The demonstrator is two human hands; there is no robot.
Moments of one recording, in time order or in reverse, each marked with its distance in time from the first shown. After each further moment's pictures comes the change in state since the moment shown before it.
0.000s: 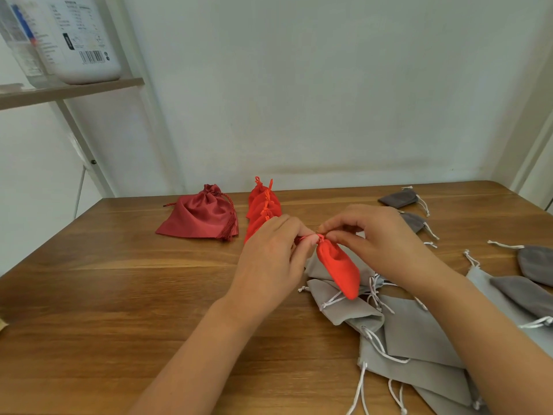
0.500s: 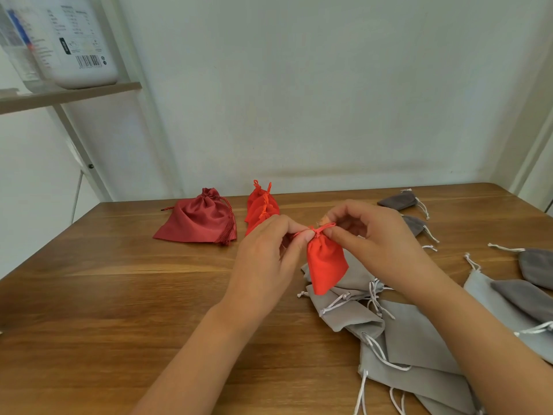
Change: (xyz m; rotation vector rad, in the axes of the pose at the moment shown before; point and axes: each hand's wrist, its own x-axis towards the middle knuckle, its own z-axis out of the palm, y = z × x) left_hand 0.002 0.003 -0.004 -0.192 0.081 -0.100; right_hand -0.001 -0.011 0.002 0.237 0.101 0.122
